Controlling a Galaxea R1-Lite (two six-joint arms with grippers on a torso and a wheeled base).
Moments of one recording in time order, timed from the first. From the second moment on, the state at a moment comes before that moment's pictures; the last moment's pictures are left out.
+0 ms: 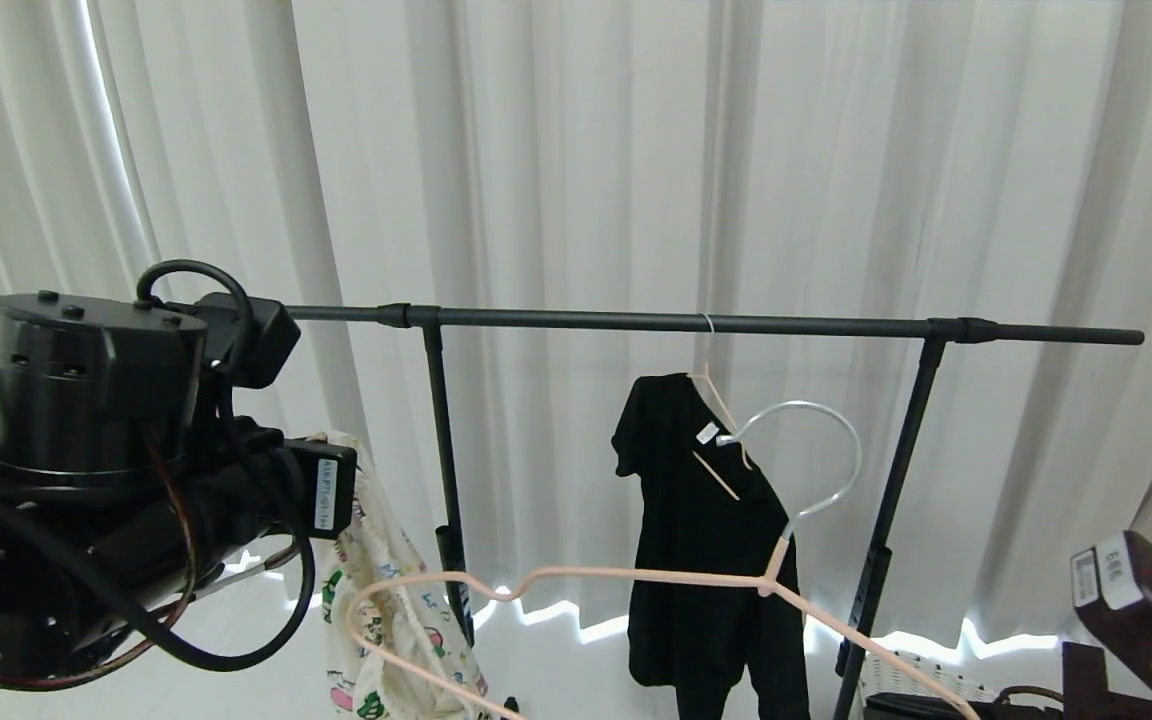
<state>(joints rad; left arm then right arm) -0.51 1.37 -0.76 -0.10 0.45 -0.05 1.11 1.15 -0.43 -0.32 -0.08 0.26</state>
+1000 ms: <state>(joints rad) -0.53 1.41 -0.77 -0.10 0.50 -0.09 1.09 1.44 -0.55 -0.47 -0.18 0.32</state>
